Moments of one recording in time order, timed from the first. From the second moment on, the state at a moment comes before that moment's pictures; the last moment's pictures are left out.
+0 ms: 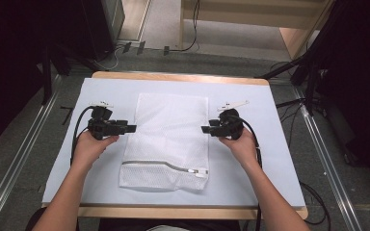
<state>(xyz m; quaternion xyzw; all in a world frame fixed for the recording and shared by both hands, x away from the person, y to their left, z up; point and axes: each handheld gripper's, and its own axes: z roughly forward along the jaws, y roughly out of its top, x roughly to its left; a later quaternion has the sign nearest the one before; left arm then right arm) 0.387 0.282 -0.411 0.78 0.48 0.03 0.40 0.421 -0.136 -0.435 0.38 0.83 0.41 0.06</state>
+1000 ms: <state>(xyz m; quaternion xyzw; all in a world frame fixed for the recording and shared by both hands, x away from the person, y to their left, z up) 0.348 0.219 -0.401 0.82 0.41 0.01 0.40 0.341 -0.131 -0.435 0.34 0.85 0.40 0.01</state>
